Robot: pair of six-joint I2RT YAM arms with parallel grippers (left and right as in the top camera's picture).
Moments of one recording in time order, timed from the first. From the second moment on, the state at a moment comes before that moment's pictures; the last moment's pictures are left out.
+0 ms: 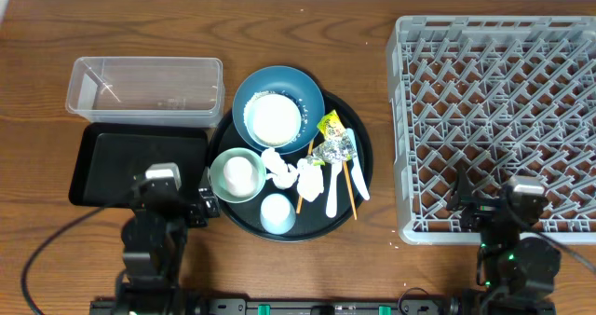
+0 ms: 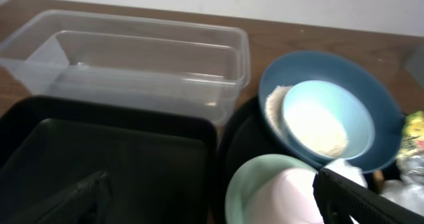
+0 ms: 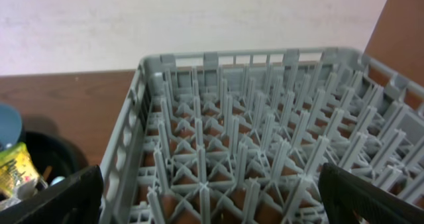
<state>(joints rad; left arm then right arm) -0.03 0.34 0.36 -0.41 -0.03 -0.12 -0.14 0.18 0.29 -0.29 -0.06 0.02</state>
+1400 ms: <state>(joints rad) -0.30 1.34 1.14 -0.91 0.23 -0.20 -0.14 0.94 0.93 -0.93 -0.15 0.04</state>
